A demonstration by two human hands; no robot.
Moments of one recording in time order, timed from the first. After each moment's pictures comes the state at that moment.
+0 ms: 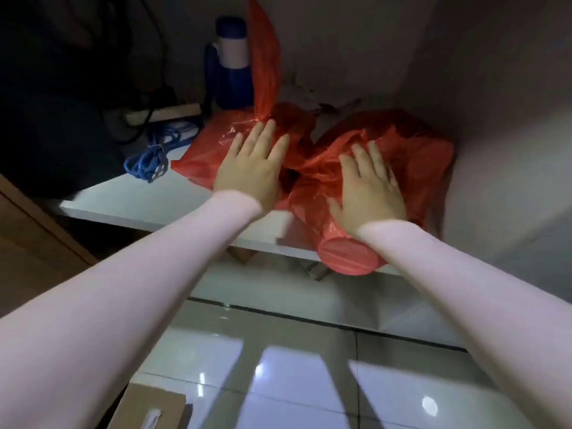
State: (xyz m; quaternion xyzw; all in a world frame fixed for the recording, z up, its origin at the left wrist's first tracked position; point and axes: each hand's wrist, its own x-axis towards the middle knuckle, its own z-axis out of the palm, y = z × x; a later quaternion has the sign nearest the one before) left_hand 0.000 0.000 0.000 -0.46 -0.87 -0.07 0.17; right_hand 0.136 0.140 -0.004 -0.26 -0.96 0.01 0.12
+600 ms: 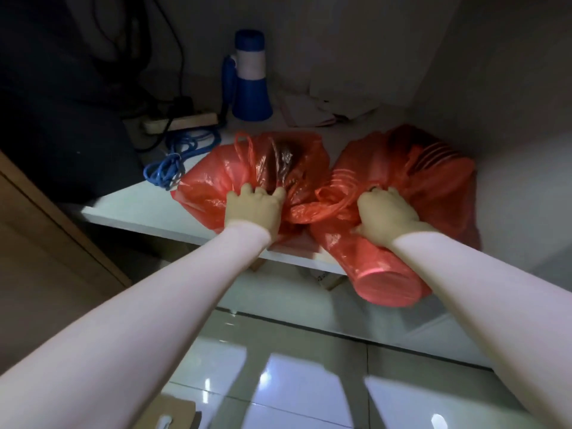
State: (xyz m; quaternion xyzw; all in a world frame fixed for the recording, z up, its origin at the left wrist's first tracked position) left_hand -0.003 -0.011 -0.028 -0.39 -0.92 0.02 0.05; right_hand 0.114 0.157 -0.008 -0.29 -0.95 -0.05 -0.07
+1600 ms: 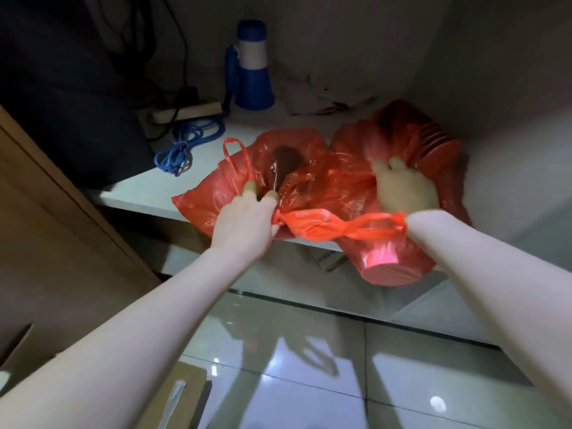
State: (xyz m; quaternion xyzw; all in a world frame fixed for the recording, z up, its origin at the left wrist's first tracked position) left_hand 0.044 -0.070 -0.017 -0.41 -0.91 -0.10 0.07; right_hand 0.146 0.161 0.005 -0.29 -0.95 -0.07 0.08
